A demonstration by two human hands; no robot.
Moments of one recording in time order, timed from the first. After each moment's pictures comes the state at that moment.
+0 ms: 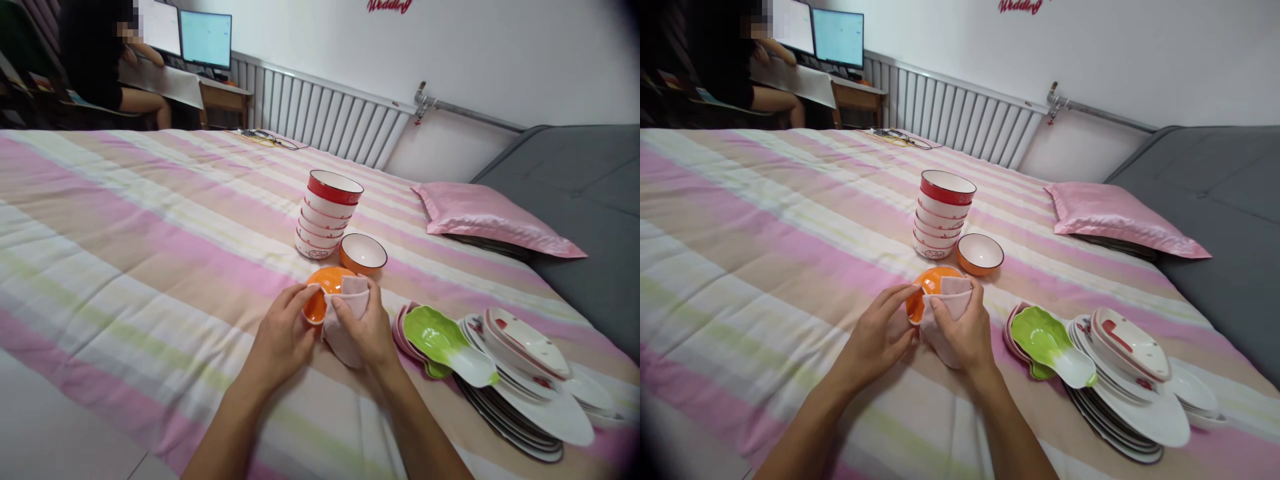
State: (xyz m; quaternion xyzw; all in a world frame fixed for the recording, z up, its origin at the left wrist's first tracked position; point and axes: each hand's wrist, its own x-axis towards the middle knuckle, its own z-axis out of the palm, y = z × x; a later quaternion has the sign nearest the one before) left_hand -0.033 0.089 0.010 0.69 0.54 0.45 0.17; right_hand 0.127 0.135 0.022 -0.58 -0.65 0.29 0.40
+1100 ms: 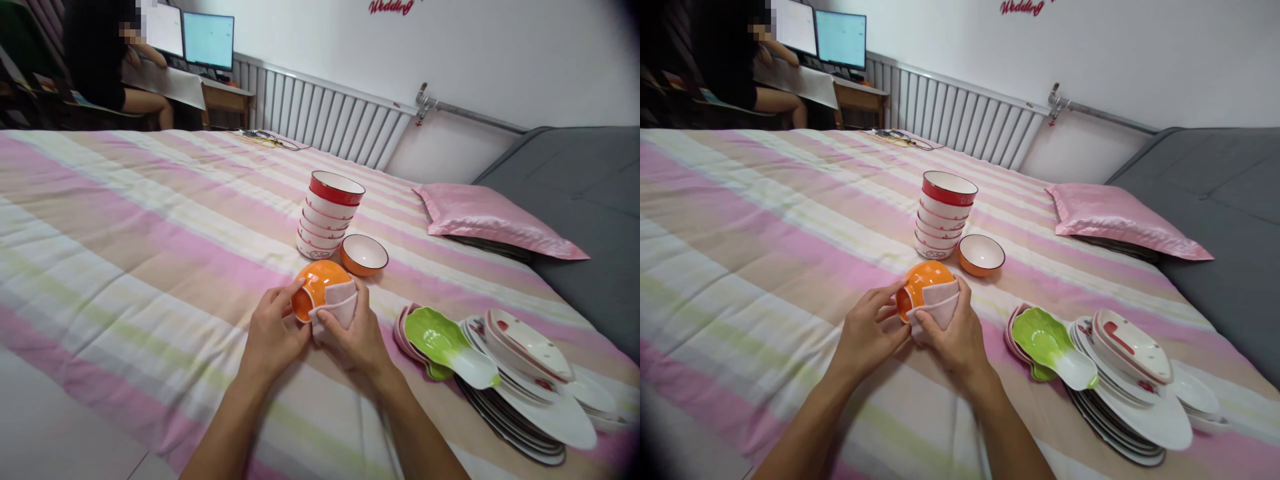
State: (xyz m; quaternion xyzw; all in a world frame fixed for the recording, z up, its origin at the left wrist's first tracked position) left_hand -0.039 0.092 0.001 0.58 0.58 0.54 0.19; right_hand 0.120 0.130 0.014 -0.51 -0.72 0.29 0.37
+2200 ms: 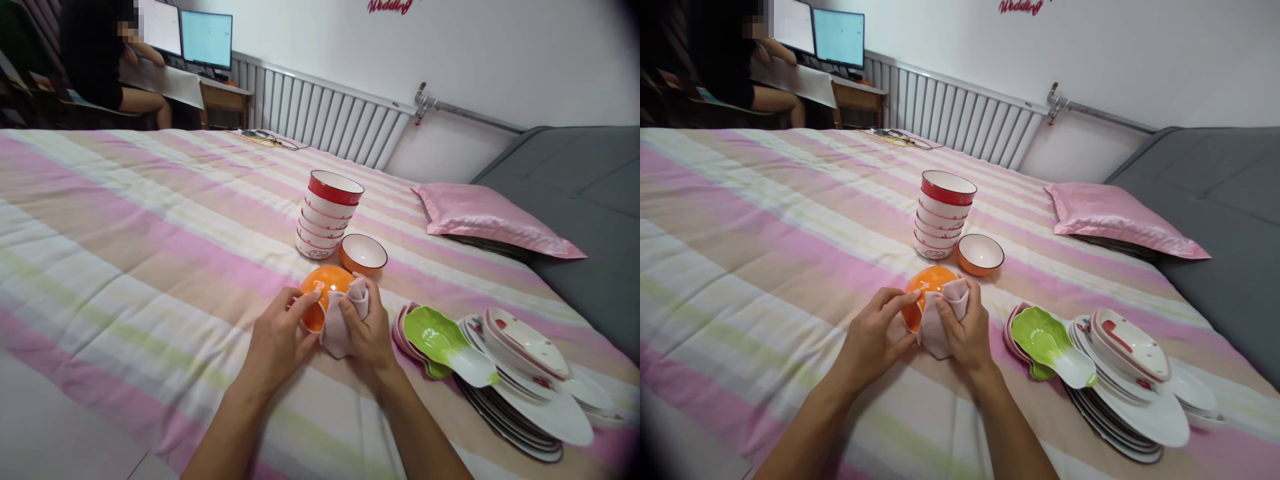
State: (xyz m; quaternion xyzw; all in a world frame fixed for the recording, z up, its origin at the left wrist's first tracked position) left_hand -0.035 0.085 0.011 0.70 0.58 0.41 0.08; right_hand 0.130 0.140 0.008 -0.48 -0.68 0.30 0.47
